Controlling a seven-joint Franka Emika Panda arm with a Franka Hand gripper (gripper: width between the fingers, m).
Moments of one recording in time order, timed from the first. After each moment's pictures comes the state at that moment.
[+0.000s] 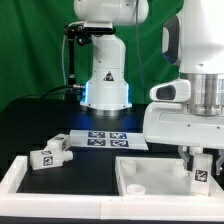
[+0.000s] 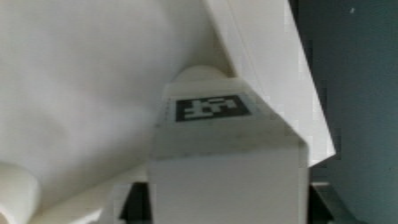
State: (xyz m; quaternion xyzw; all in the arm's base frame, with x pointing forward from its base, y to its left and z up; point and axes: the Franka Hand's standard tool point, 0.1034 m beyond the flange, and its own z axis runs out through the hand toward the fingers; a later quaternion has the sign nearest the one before) arm 0.647 0.107 0.071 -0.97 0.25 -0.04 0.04
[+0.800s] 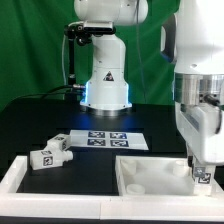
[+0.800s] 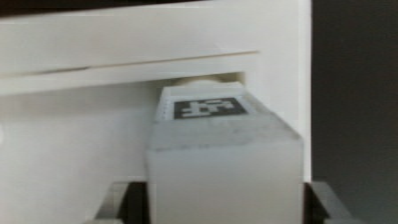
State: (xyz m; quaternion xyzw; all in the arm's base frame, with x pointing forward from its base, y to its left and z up) arm 0.640 0.099 0.069 -0.66 0.75 -0.01 0.05
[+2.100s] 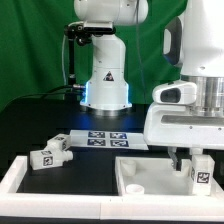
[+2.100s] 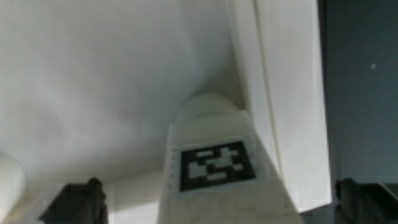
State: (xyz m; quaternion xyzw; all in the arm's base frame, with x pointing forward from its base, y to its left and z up) arm 0.637 0.110 0.065 -0.99 0.14 -0.04 0.03
